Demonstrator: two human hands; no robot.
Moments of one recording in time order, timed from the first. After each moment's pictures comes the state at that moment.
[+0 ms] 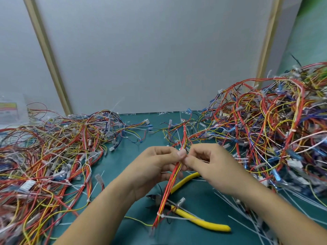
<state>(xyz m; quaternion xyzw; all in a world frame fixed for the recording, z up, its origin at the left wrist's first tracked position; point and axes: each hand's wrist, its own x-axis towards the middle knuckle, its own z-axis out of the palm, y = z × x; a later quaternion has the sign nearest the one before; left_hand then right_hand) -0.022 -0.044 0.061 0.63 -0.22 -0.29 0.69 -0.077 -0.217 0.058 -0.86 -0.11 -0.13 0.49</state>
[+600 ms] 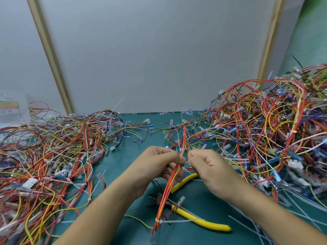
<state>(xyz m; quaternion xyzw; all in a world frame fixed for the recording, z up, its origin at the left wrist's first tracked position) -0.021 -0.044 0.062 0.70 -0.22 -0.24 0.63 -0.072 -0.213 0.045 -0.87 -0.12 -0.14 0.46</state>
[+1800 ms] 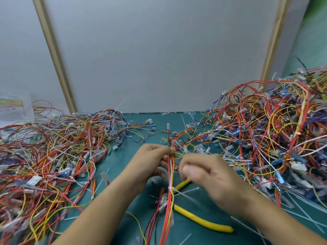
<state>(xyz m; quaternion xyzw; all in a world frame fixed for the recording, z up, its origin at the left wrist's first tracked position) -0.007 -0.042 0.054 0.71 -0.12 -0.18 0.67 -0.096 -0.204 0.059 -0.84 -0.25 -0.12 0.46</state>
